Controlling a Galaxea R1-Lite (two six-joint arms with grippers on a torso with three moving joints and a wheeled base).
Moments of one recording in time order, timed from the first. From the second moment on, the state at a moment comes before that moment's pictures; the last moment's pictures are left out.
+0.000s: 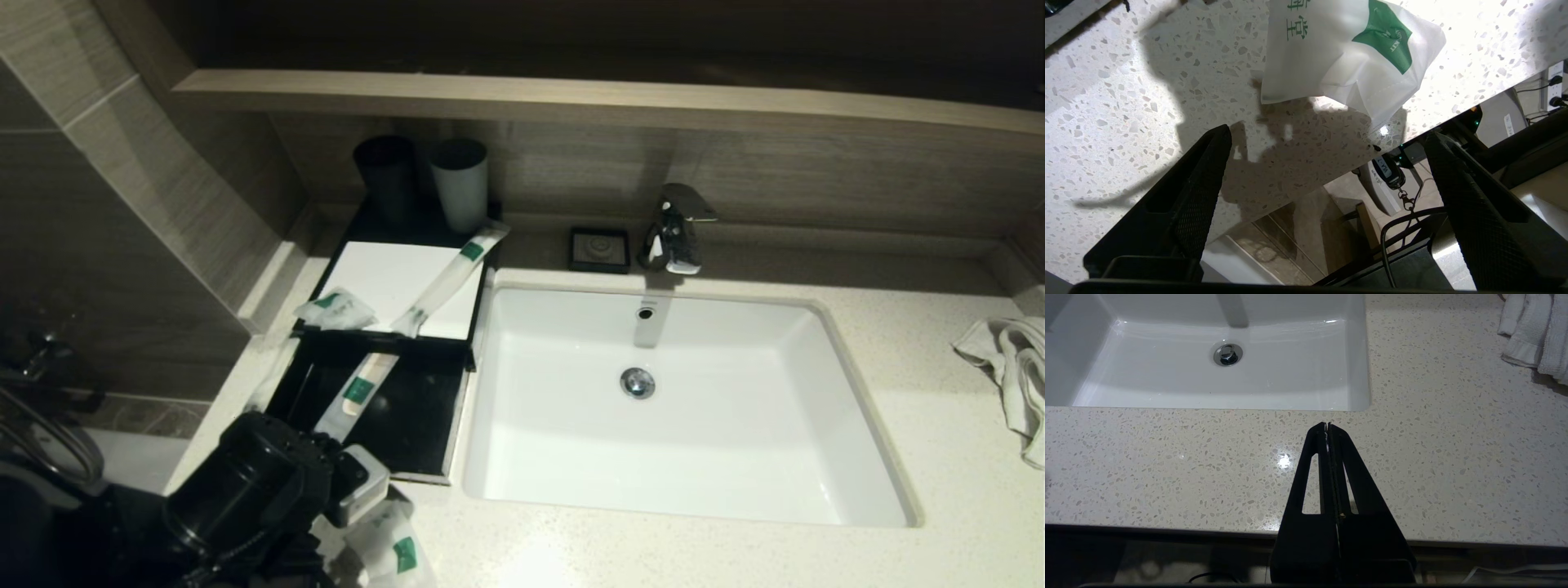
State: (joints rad) left arm -0.71 1.45 -0.61 0.18 0.13 0.03; right arm 0.00 0.00 0.00 0.00 -0.01 0.04
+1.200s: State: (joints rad) left arm -0.75 1.45 -0.62 0.17 0.18 -0.04; right arm 0.00 0.00 0.00 0.00 -0.01 0.04
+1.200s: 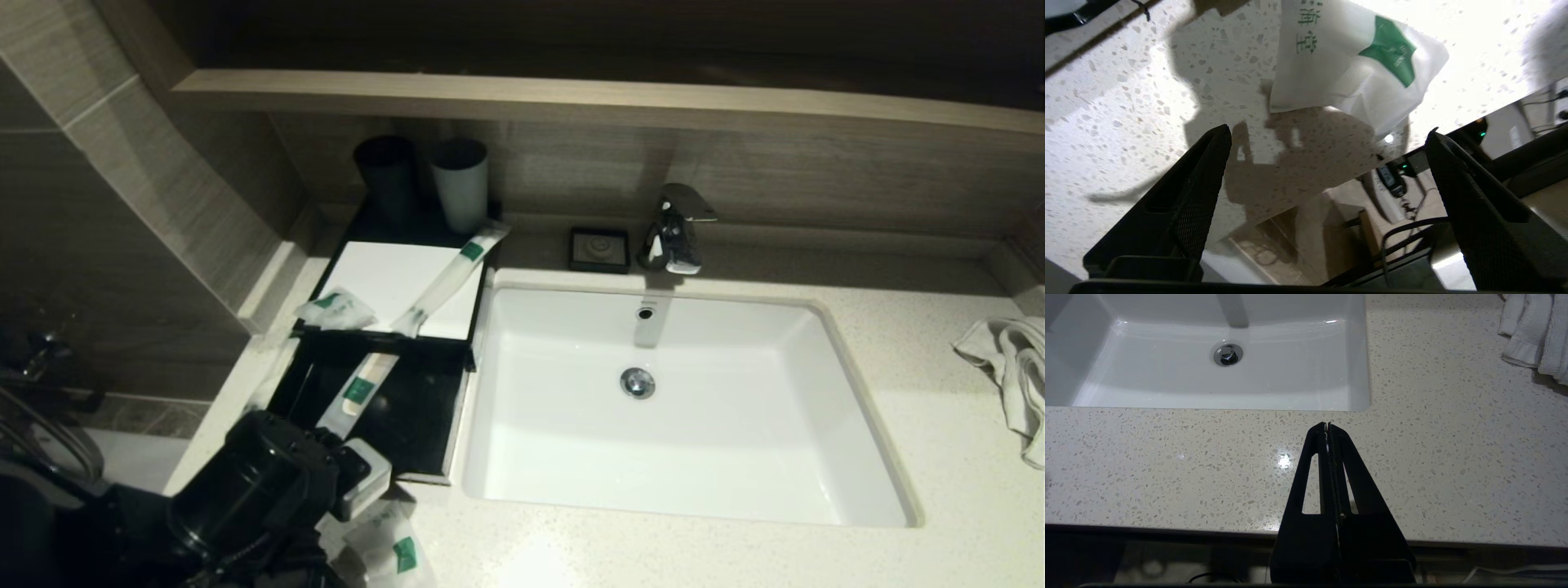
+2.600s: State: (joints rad) left arm -0.86 1.55 -0.64 0.14 0.30 -0.39; right arm 0.00 0.00 0.00 0.00 -0.01 0.04
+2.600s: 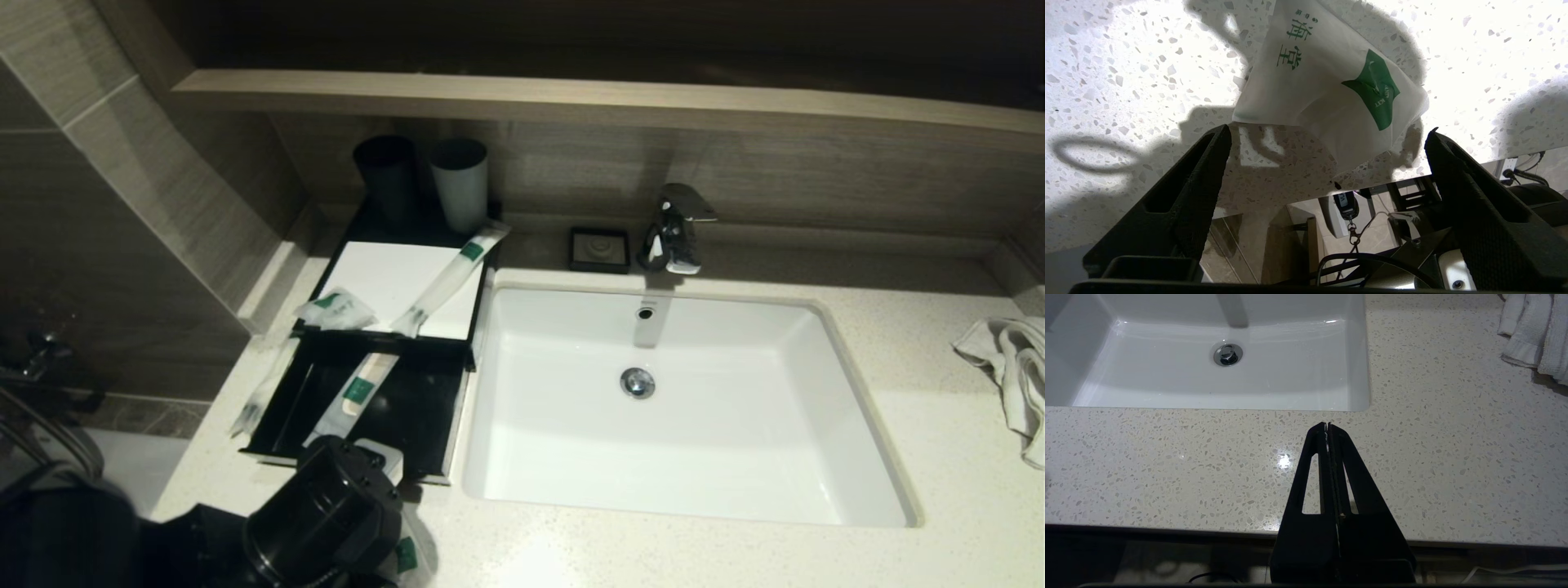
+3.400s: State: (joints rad) left arm -0.86 1.55 -0.64 0.14 0.30 -0.39; right arm 0.00 0.00 0.00 0.00 -0.01 0.04
